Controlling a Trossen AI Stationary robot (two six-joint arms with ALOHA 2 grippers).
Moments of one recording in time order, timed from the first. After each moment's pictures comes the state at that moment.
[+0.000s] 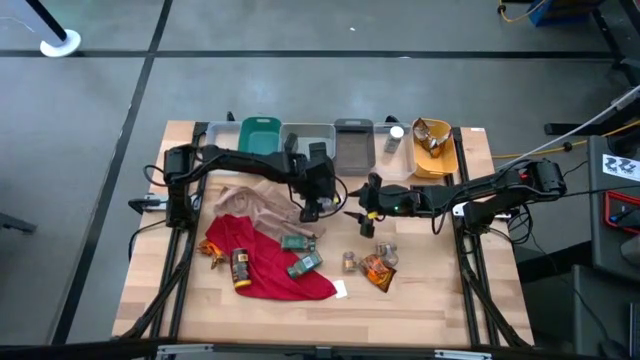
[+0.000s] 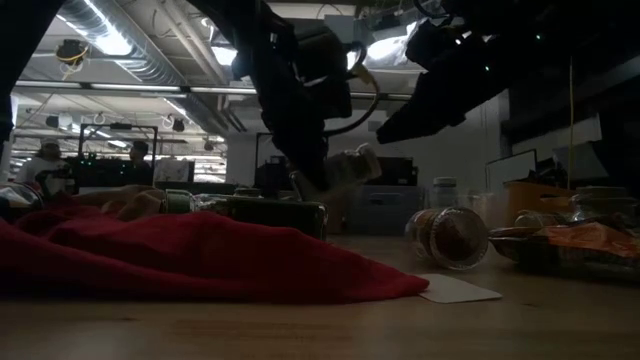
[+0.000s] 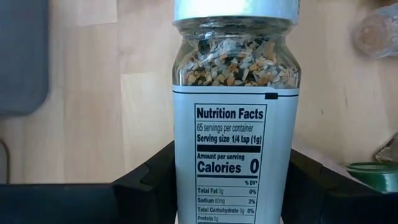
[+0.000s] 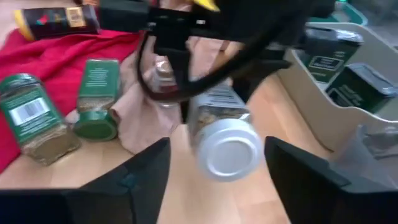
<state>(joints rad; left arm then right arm) 0.19 1.90 1.35 -0.54 0.17 0.24 0.05 1.38 0.66 0.22 0.23 0.03</state>
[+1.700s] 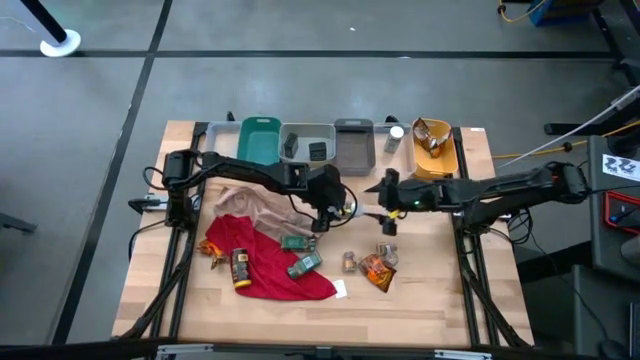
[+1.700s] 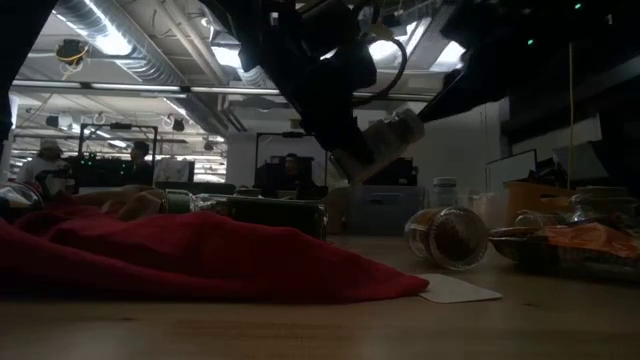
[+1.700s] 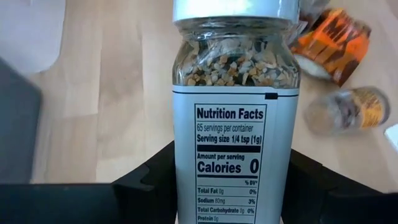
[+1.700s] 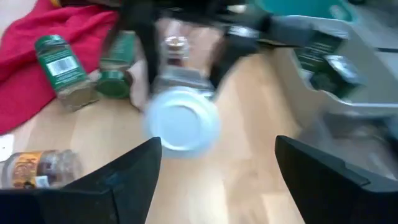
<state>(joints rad) 0.10 1.90 1.35 -0.30 0.16 0.17 0.04 1.10 0.66 -0.14 0.19 -0.06</state>
